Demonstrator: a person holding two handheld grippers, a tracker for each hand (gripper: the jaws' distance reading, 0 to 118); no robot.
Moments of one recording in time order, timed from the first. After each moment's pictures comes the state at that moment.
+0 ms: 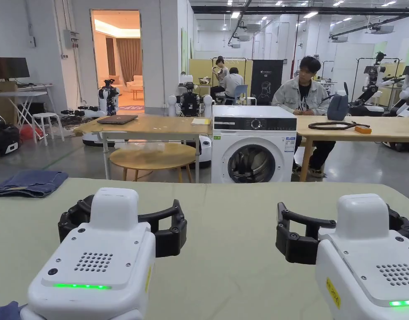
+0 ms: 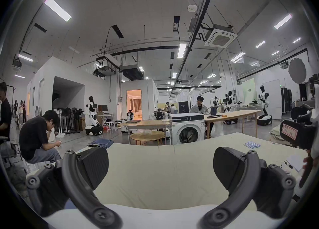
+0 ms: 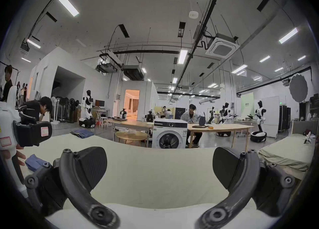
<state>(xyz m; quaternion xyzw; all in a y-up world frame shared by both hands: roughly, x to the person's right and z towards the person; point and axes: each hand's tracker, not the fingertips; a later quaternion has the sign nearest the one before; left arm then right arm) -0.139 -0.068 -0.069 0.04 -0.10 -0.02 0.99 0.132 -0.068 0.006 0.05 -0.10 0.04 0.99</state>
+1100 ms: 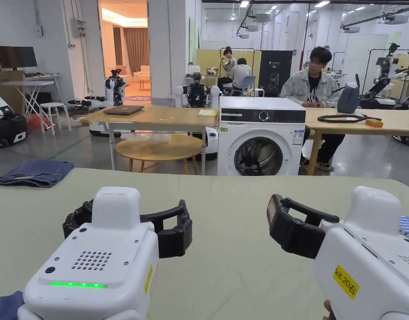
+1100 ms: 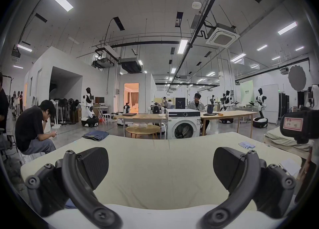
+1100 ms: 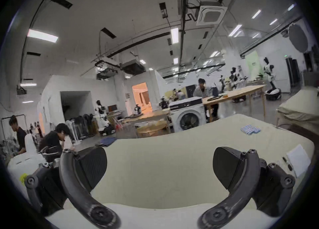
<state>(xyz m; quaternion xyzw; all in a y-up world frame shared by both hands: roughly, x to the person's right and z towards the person) -0.140 -0.076 -0.077 0.01 -0.12 0.01 0.99 0.124 -0.056 0.003 -0.01 -0.06 -0.13 0.99</state>
